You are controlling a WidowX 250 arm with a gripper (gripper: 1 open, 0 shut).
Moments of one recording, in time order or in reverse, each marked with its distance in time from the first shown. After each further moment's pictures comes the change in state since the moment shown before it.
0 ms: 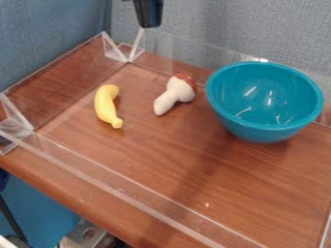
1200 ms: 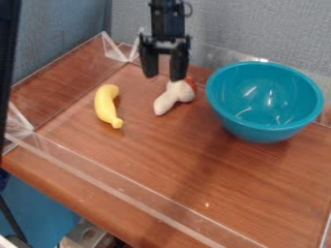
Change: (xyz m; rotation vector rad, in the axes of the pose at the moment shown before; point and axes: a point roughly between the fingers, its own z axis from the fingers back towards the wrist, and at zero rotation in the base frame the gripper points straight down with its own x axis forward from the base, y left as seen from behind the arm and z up) arm 0.033 0.027 -0.097 0.046 0.028 0.154
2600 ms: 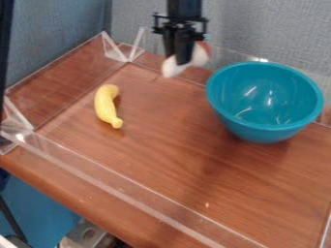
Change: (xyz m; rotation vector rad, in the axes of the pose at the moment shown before) arm 0.003 -0.053 0.042 0.079 -0.063 -0.153
